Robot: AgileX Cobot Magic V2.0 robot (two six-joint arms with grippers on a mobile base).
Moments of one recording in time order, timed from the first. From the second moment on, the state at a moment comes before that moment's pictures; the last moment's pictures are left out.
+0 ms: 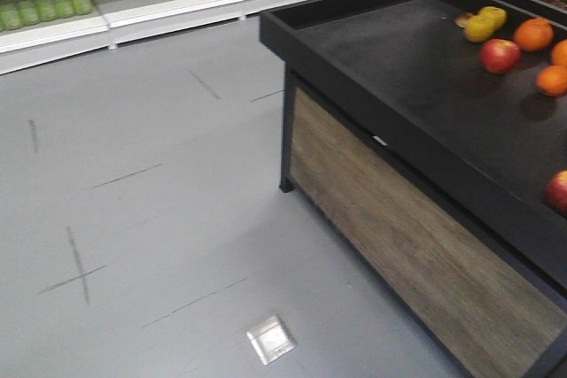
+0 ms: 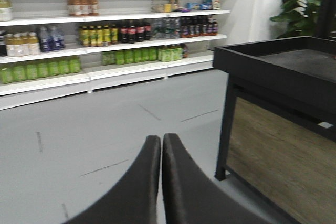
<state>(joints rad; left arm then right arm) 0.03 -0.01 0.03 0.00 0.12 -0.04 -0.05 -0.01 0.03 -0.04 0.16 0.03</state>
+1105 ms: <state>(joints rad) 0.03 -0.01 0.03 0.00 0.12 -0.04 -0.05 -0.01 0.03 -0.04 0.16 0.03</state>
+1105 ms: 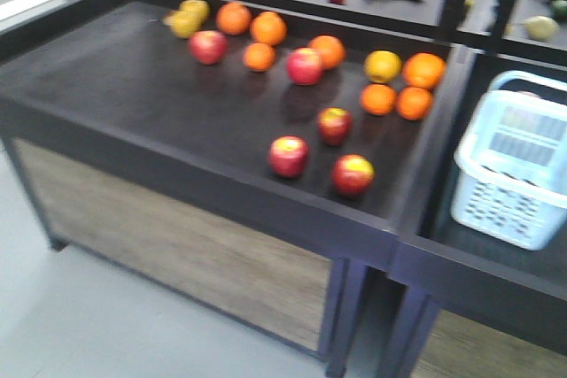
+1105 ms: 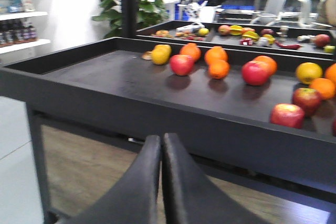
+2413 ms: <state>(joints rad) 0.03 -0.01 0.03 0.00 0.12 -0.04 -0.05 -0.01 0.03 -0.04 0.16 0.03</state>
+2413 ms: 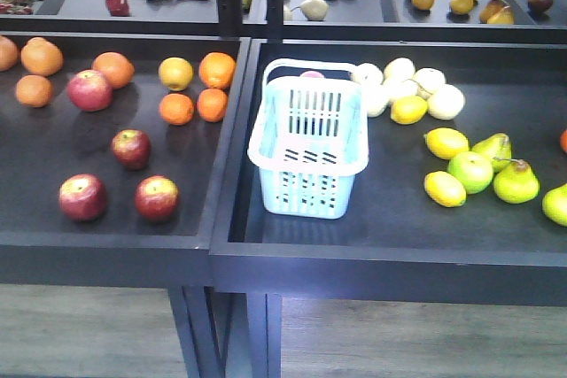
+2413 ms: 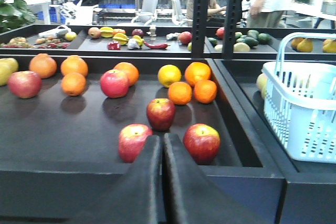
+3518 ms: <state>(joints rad) 0.03 -0.01 0.03 0.00 0.12 -0.04 -0.05 -0.01 0.03 -0.04 0.16 0.03</state>
